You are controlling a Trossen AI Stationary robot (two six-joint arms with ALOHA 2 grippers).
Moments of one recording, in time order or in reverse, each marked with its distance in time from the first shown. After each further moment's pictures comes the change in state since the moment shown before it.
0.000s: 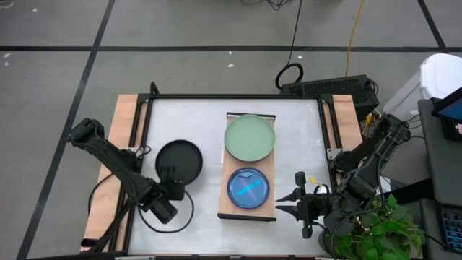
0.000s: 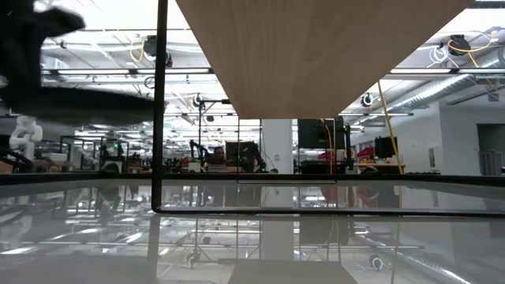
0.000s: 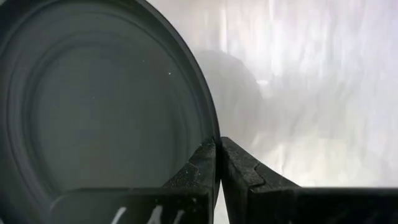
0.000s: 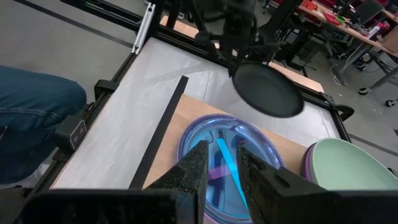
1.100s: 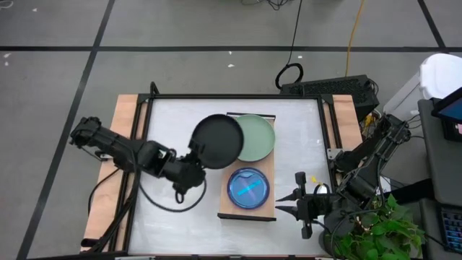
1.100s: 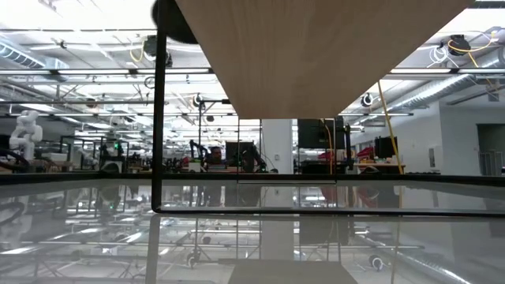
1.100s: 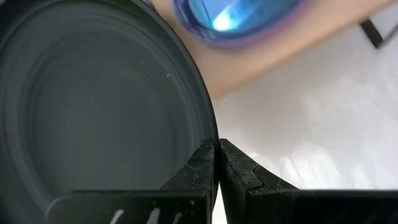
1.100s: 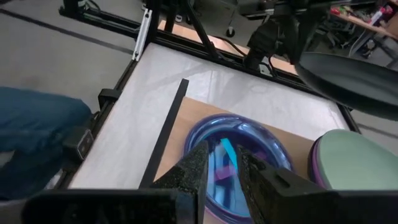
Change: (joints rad) left arm 0.323 -0.002 0.444 0.058 -0.067 0.911; right arm 0.000 0.000 0.000 0.003 -0.001 0.072
